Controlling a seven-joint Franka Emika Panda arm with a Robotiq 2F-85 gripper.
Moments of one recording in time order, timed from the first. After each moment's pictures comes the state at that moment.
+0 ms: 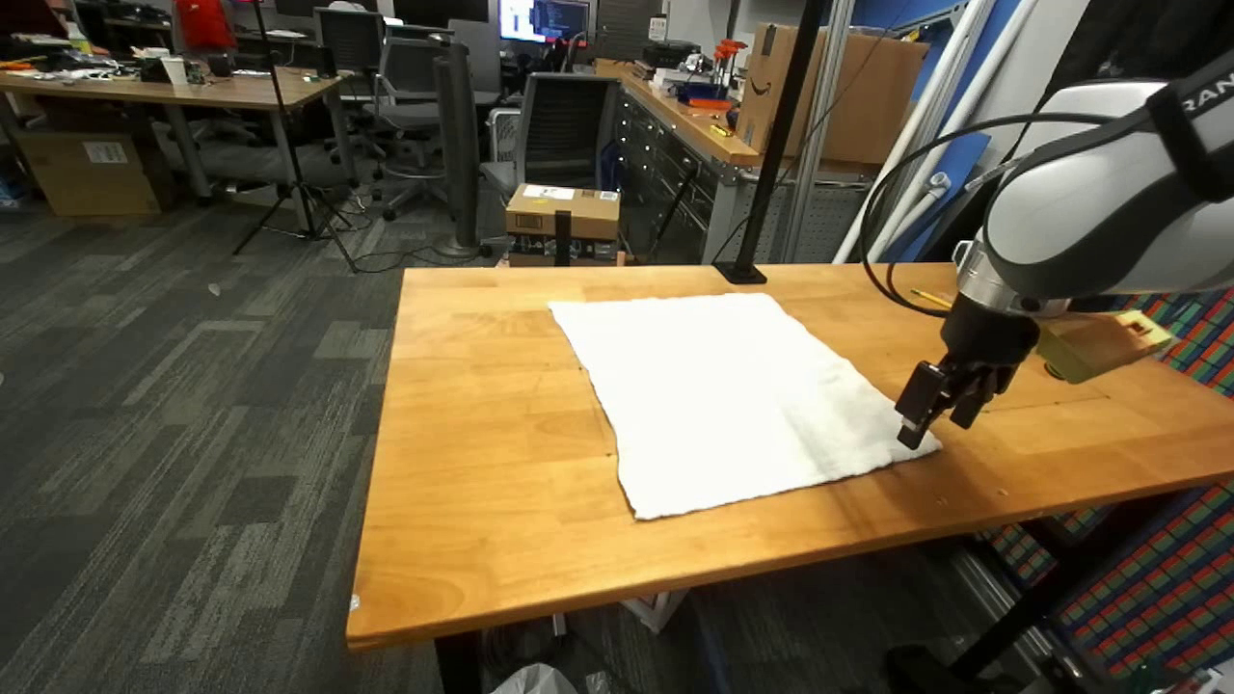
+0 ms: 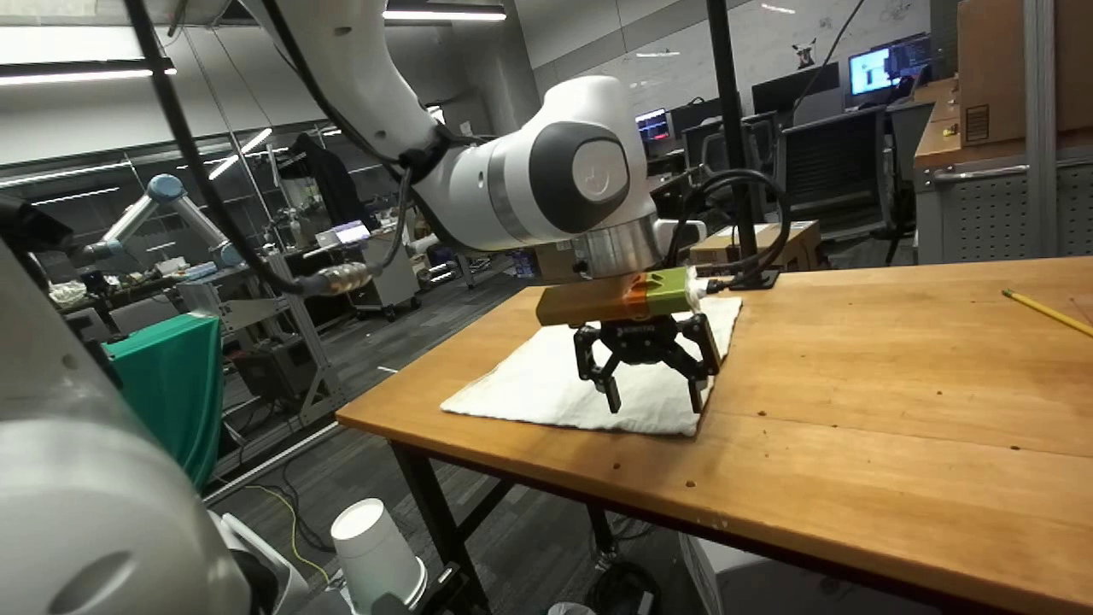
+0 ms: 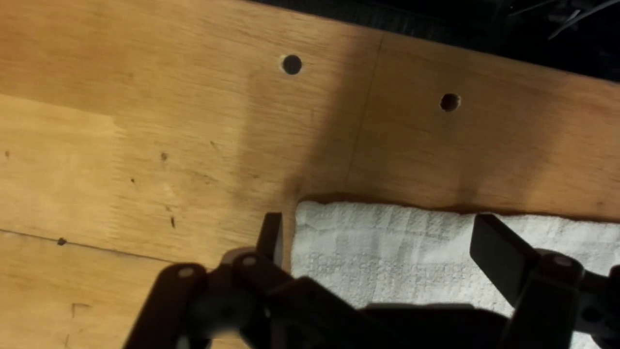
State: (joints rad) arm -0.02 -0.08 -0.08 -2.60 -0.09 2.49 -0.29
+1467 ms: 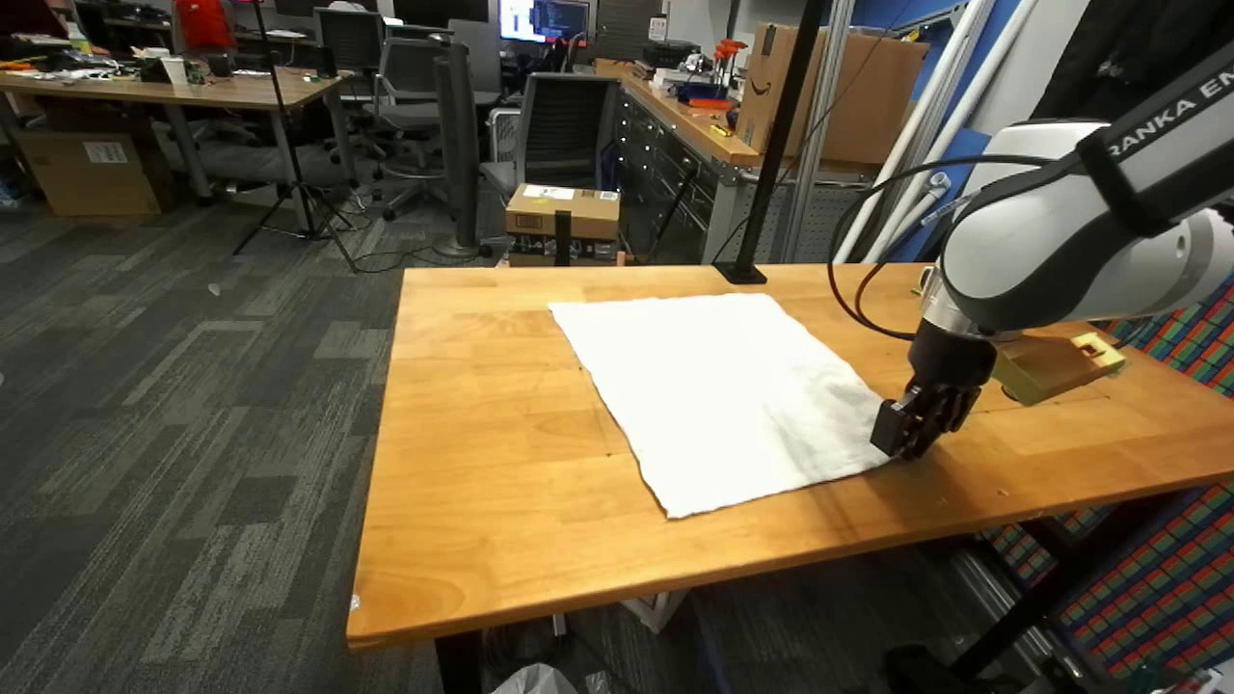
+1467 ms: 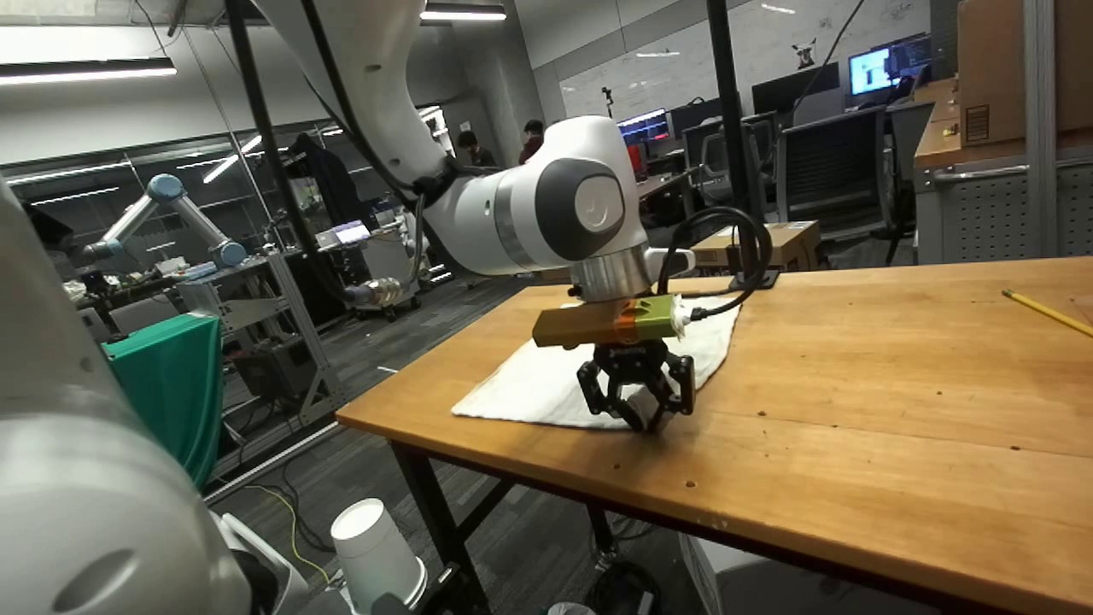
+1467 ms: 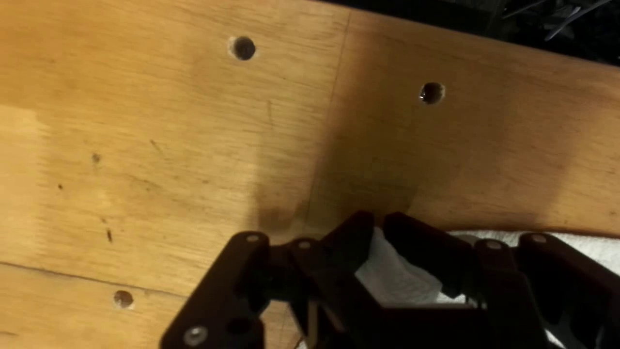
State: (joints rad) arm -0.01 0.01 -0.04 -2.58 -0.10 2.52 -0.23
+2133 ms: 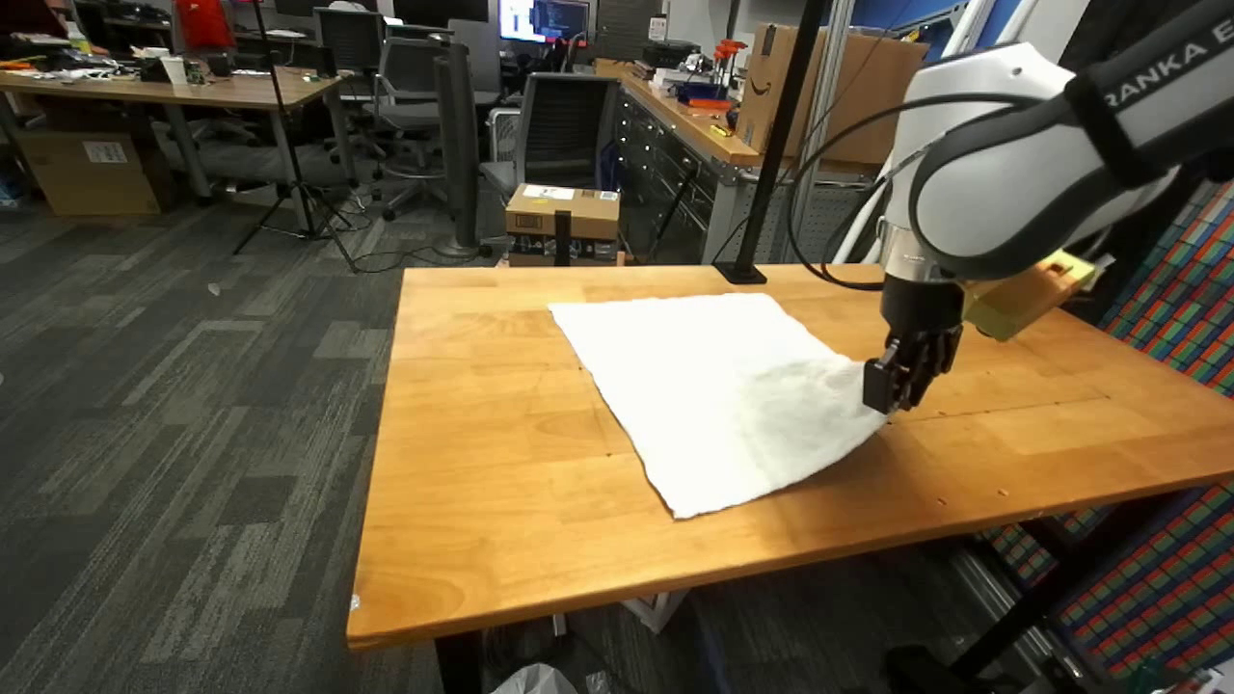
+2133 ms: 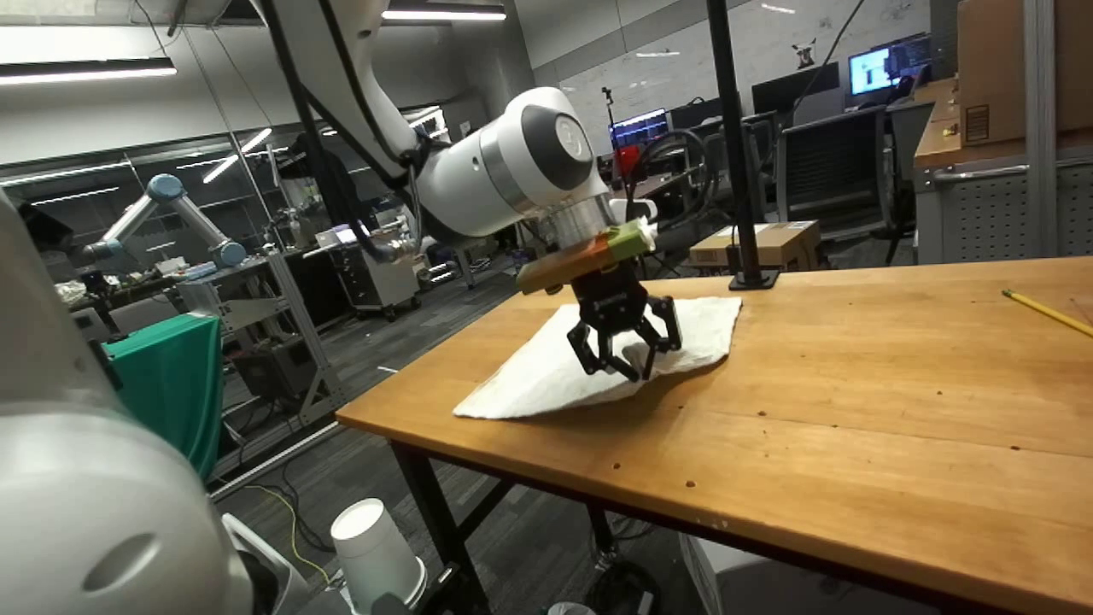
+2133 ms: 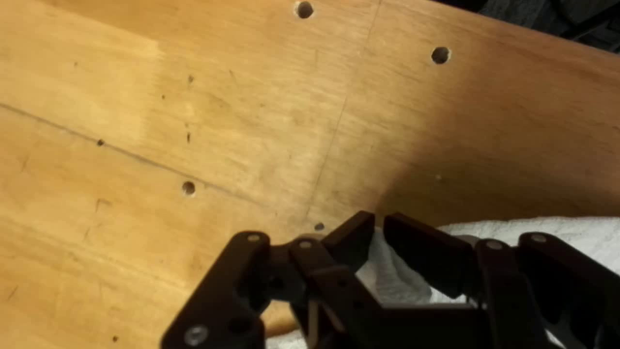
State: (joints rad) arm 0.03 -0.01 0.03 -2.43 -0.35 2.29 -0.07
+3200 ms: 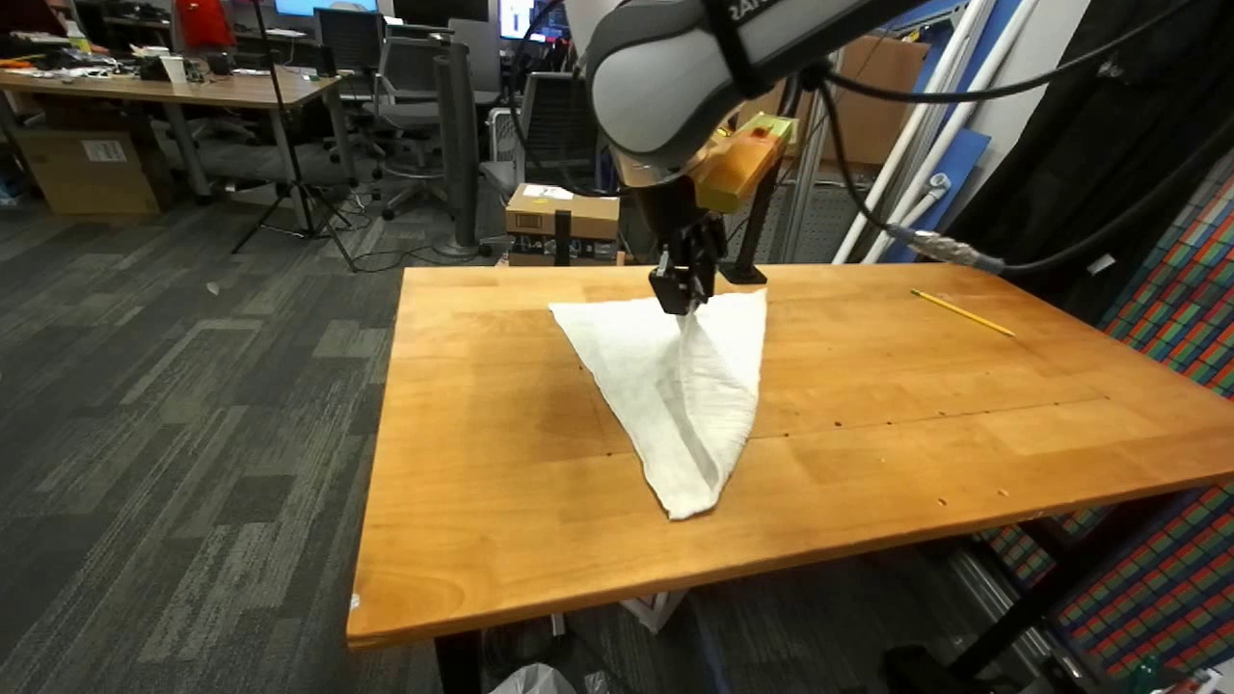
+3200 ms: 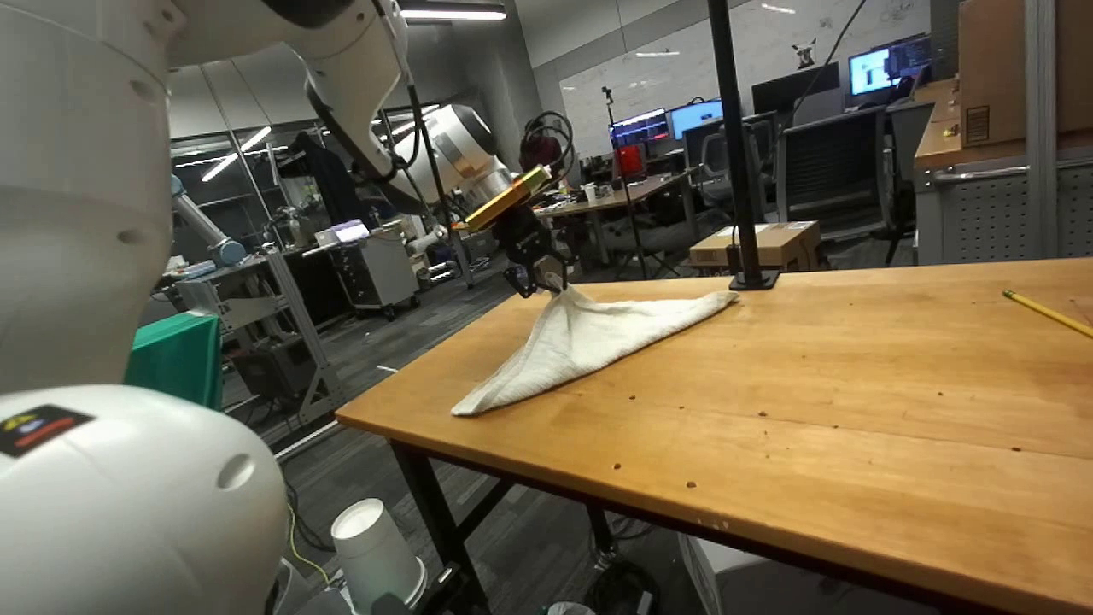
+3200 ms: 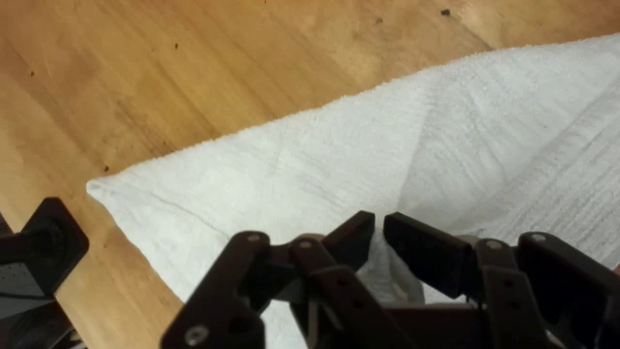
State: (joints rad) arm 0.31 0.43 0.19 -1.67 -0.54 1.85 -0.08
